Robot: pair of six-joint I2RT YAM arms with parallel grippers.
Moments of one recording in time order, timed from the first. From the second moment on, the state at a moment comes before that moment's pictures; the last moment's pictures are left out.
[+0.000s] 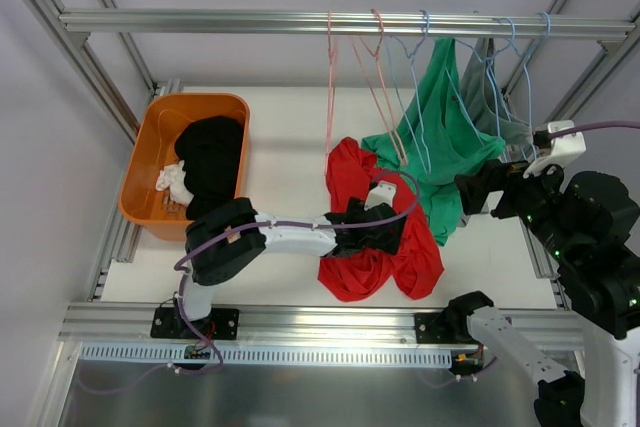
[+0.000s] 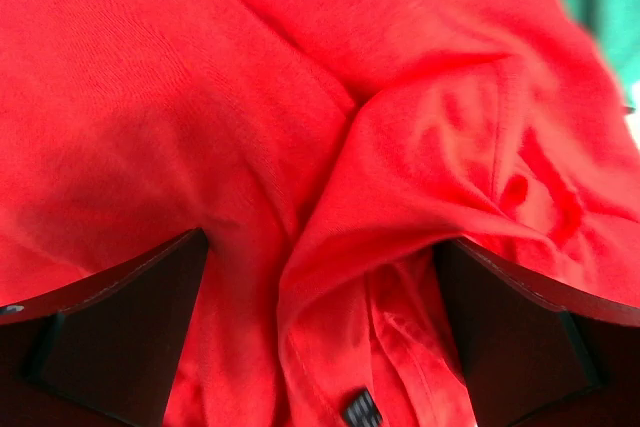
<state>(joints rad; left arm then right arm) -1.19 1.94 1.22 -0.07 -0.40 -0.63 0.35 0.73 1.54 -1.07 0.06 0.13</state>
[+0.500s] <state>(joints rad) -1.23 1.76 0.96 -0.14 -0.57 -0.84 0.35 0.71 1.54 -1.07 0.02 0.13</state>
